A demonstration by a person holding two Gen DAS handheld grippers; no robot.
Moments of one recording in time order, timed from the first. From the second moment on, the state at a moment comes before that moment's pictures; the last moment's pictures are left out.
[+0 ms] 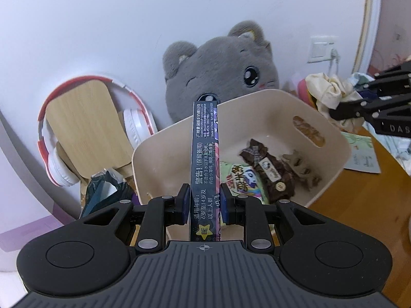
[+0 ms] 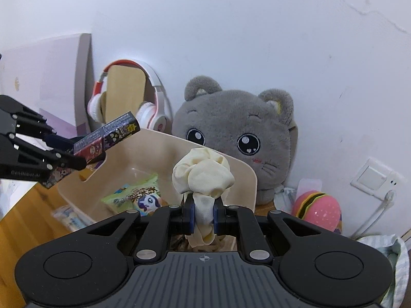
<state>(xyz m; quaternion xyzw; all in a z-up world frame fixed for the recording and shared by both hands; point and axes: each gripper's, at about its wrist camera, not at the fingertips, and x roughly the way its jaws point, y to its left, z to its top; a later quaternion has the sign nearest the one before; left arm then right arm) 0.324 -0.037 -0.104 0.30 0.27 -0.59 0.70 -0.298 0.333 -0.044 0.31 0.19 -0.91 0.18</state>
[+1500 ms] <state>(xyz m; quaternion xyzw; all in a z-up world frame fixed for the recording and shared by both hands) 0.316 -0.056 -0.148 0.34 0.31 -0.57 0.68 -0.324 0.320 -0.107 0.37 0.17 -0.90 0.16</state>
